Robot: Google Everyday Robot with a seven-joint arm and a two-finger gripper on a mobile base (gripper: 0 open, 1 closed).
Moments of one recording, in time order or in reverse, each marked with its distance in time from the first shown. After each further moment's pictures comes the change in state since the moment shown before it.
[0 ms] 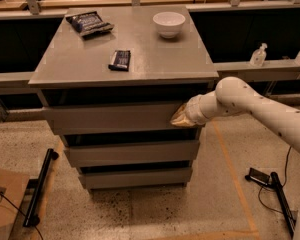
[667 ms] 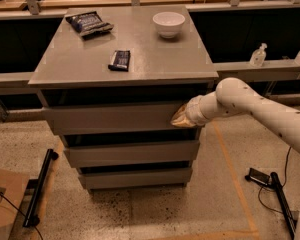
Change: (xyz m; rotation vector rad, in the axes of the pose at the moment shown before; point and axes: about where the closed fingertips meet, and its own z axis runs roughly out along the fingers) arm 0.000 0.002 -0.001 0.001 -0.001 0.001
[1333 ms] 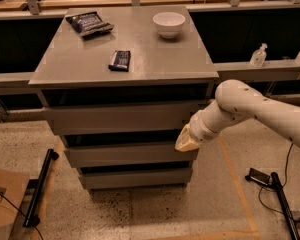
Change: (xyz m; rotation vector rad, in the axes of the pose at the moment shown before) arm -0.005 0.104 -0.034 -0.305 0.102 0.078
